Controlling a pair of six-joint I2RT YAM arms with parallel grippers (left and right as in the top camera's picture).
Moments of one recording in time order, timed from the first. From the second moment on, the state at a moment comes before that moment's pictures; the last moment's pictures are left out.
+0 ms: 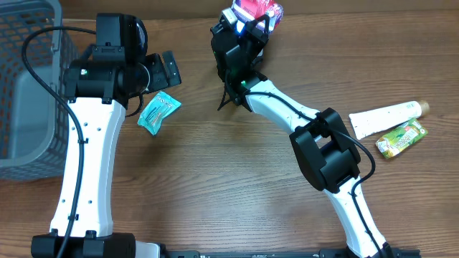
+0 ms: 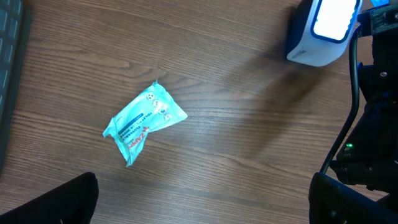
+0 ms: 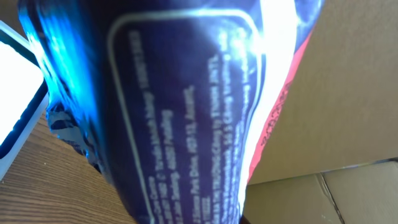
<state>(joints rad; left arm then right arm) -0.06 1.59 1.74 -1.15 0.00 -0.36 0.62 2.41 1.90 0.31 1.15 -1.02</state>
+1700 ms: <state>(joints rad) -0.06 1.59 1.74 -1.15 0.00 -0.36 0.58 2.53 1.76 0.85 1.08 -1.46</state>
